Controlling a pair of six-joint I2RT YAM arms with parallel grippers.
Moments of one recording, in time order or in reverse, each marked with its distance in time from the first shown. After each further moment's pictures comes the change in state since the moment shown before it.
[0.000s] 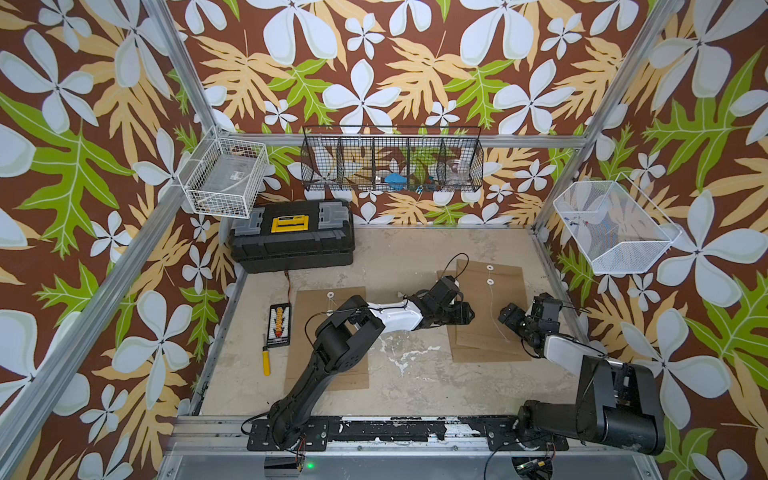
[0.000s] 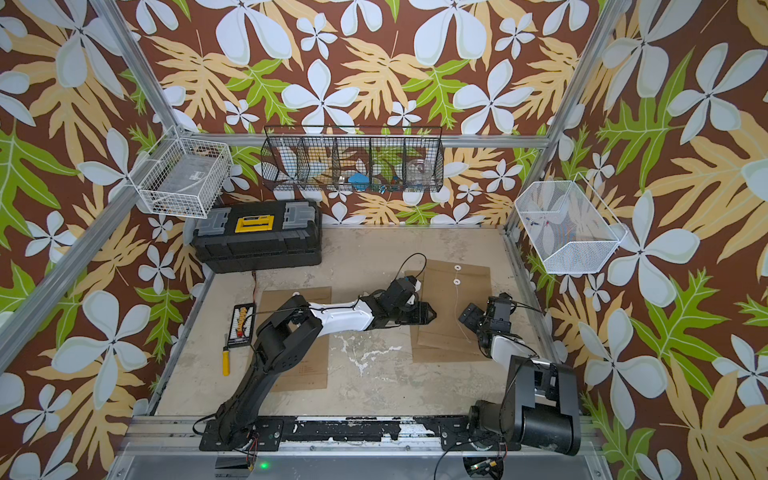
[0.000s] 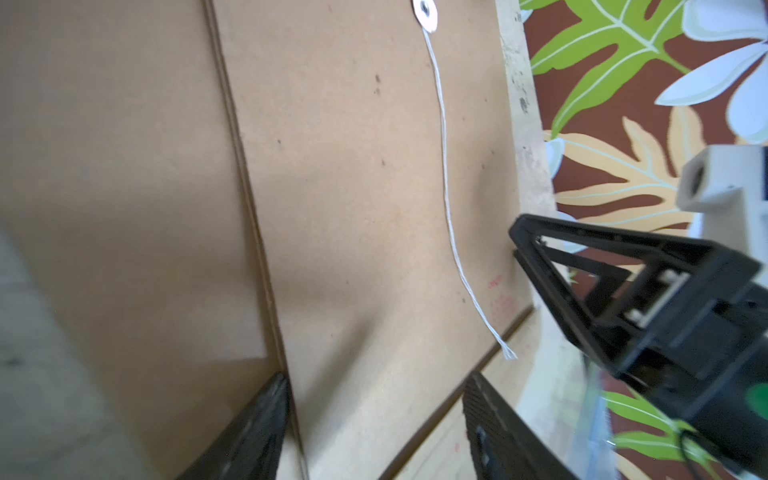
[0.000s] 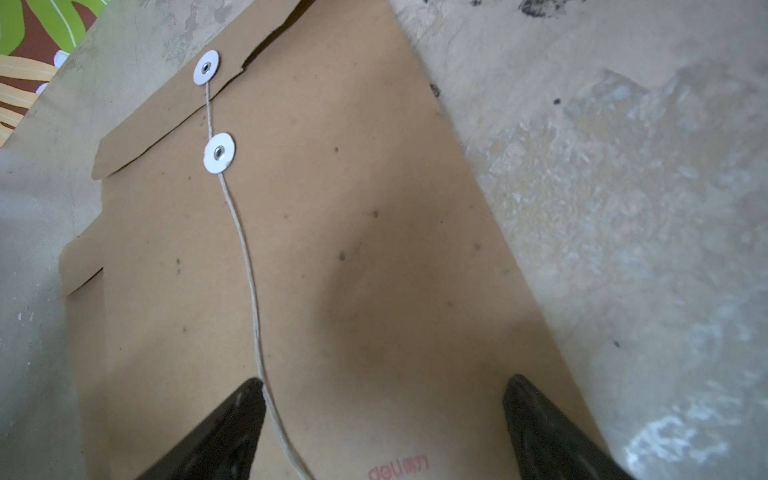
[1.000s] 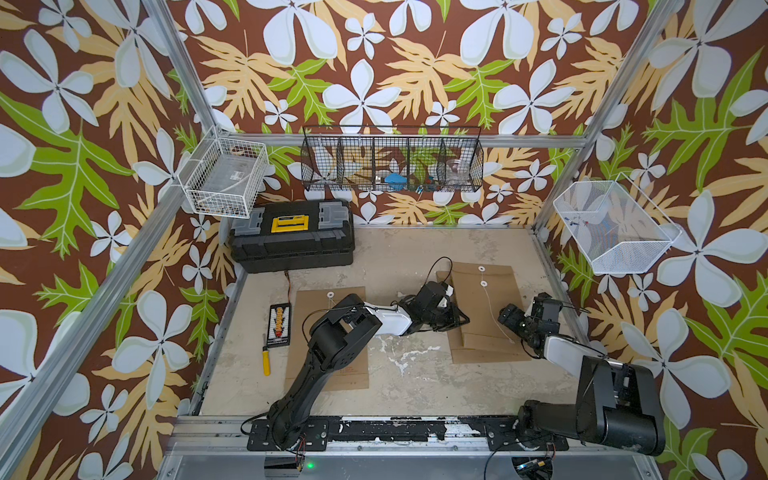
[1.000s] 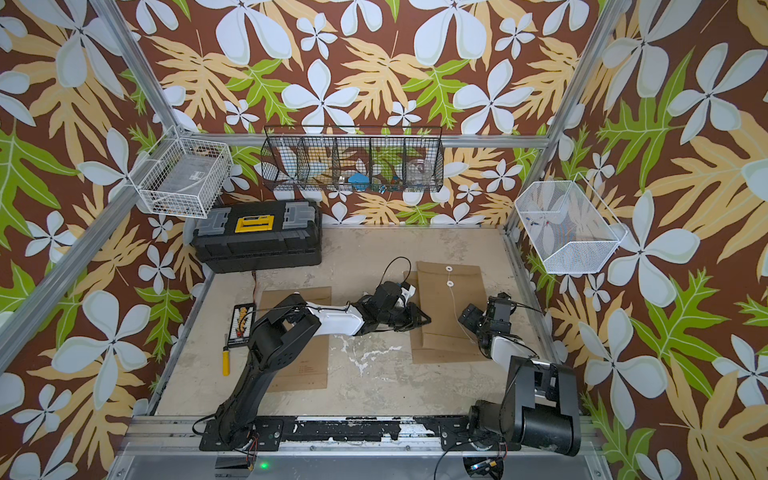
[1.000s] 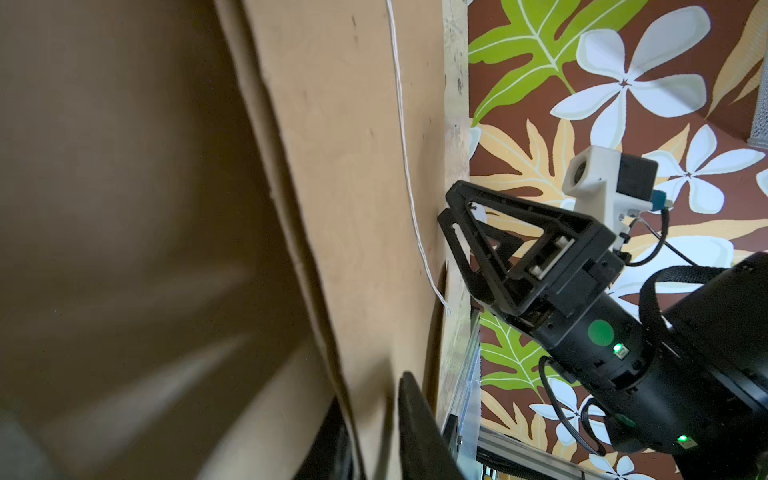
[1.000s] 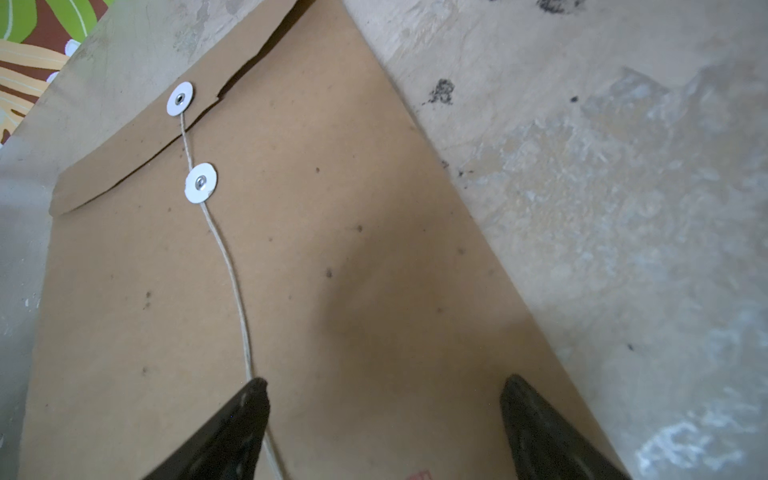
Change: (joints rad) left arm 0.039 -0.030 -0.164 0.284 0.197 -0.195; right arm 0.000 -0.022 0.013 -0.033 -0.047 -0.019
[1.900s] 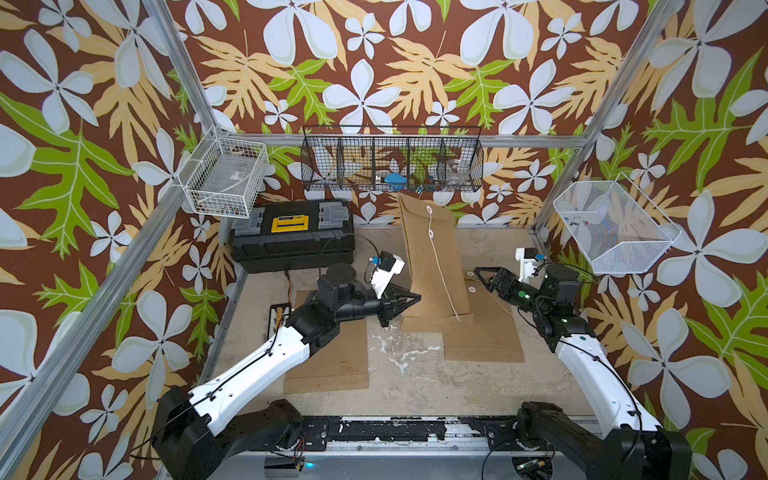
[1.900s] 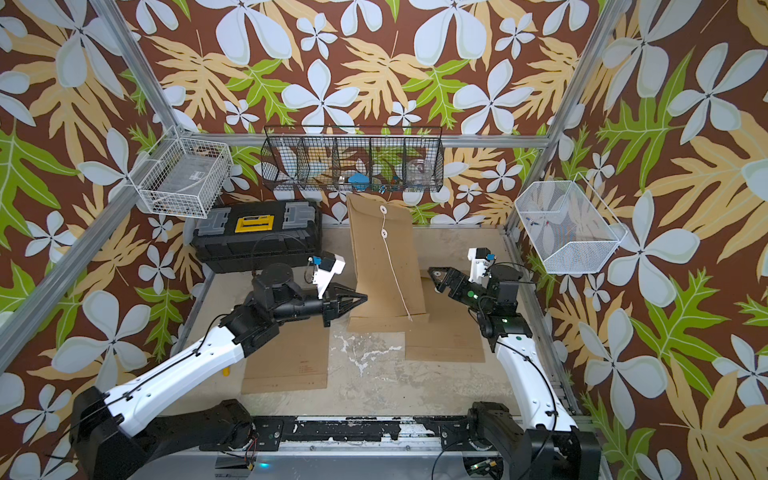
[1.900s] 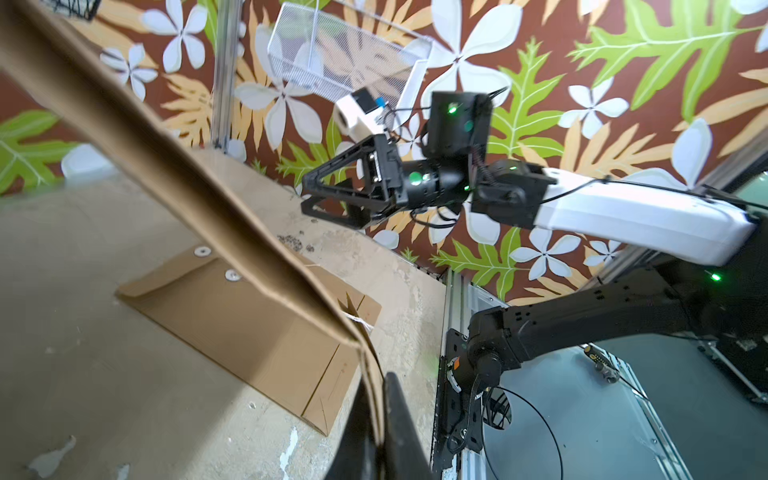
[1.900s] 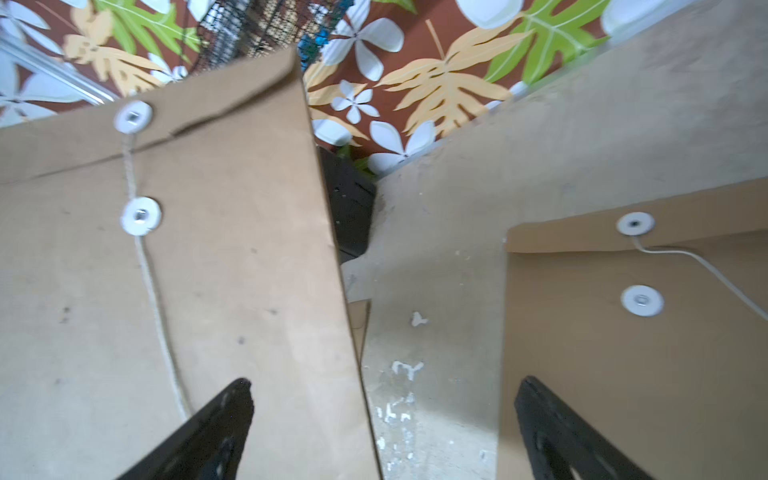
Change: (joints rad) left arm 0.218 -1.121 -0.451 -0.294 0.192 0.811; right arm 0.159 -0.266 0.274 0.001 -0.611 0.203
